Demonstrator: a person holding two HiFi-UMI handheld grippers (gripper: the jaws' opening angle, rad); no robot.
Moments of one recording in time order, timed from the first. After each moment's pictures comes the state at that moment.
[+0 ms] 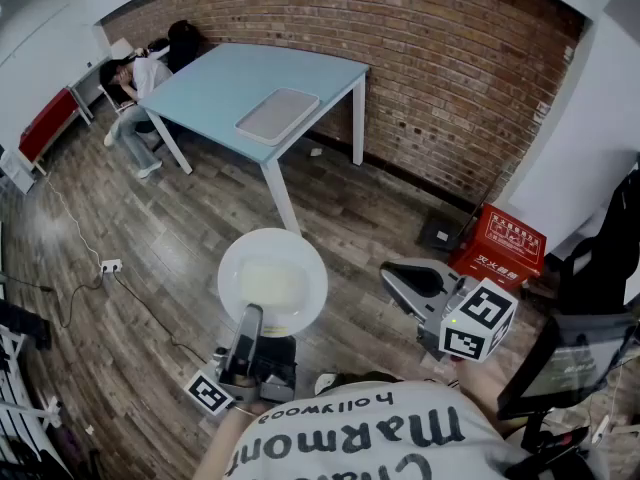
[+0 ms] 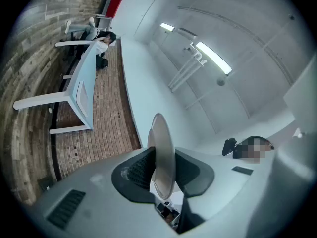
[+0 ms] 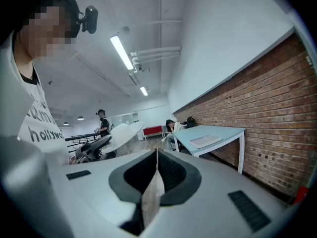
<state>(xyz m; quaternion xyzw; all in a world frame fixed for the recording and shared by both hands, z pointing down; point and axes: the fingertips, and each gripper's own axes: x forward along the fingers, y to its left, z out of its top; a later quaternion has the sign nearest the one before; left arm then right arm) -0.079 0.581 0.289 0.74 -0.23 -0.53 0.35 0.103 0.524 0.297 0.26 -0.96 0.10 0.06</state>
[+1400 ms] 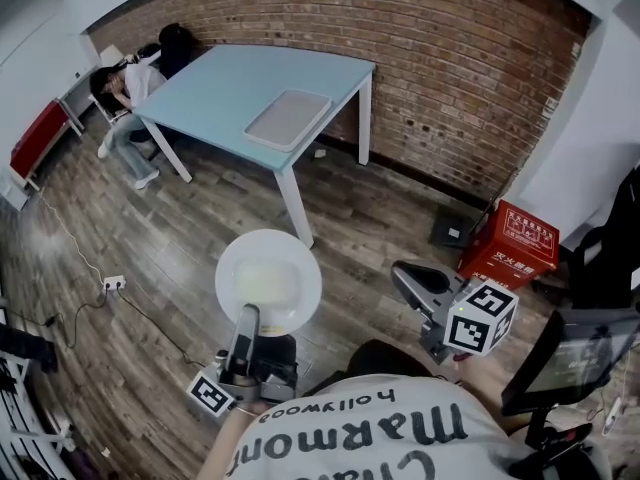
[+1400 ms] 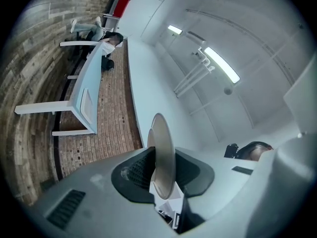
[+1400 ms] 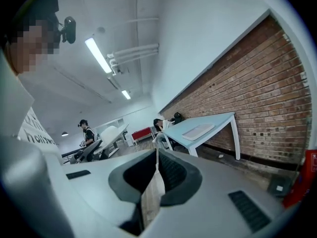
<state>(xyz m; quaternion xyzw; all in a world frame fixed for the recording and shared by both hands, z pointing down) -0.179 0.527 0.308 0.72 -0.22 -0.54 0.37 0.041 0.468 0.338 0.34 -0.92 0.19 0.03</state>
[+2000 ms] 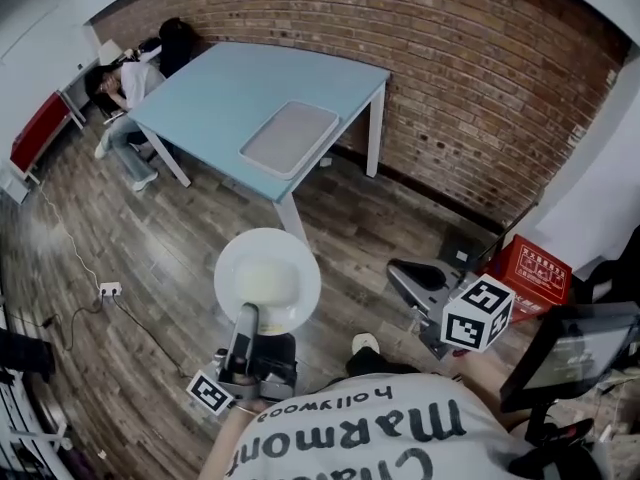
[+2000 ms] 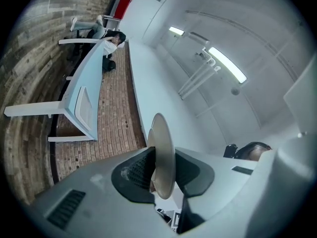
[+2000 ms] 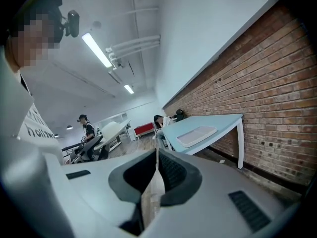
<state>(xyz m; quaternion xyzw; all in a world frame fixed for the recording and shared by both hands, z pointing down) -0.171 0.373 0.317 0.71 -0.24 -0.55 0.37 0.039 0.304 0.347 0.30 -0.94 0.18 0.06</state>
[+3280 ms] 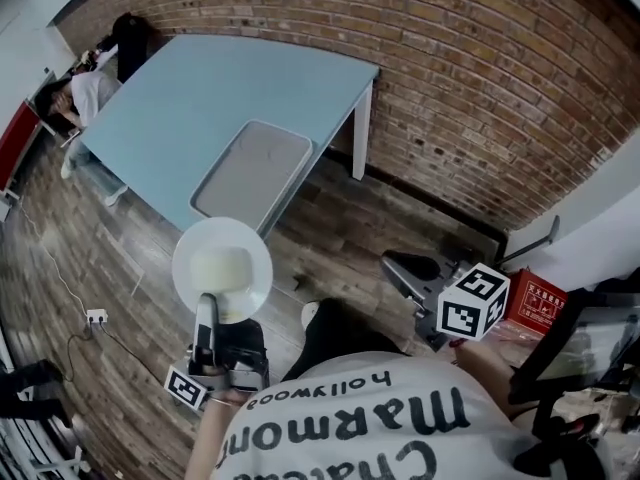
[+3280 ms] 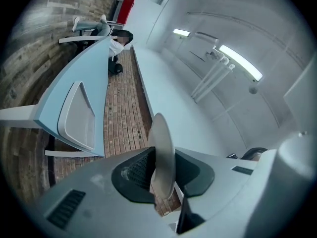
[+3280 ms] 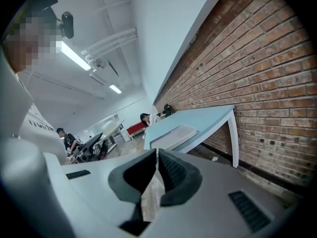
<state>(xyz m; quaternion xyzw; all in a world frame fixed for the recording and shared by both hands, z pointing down) -0.188 0.096 0.344 0.68 -0.29 -0.56 0.37 0.081 0.038 0.392 0.32 -0.91 0.25 0.08</state>
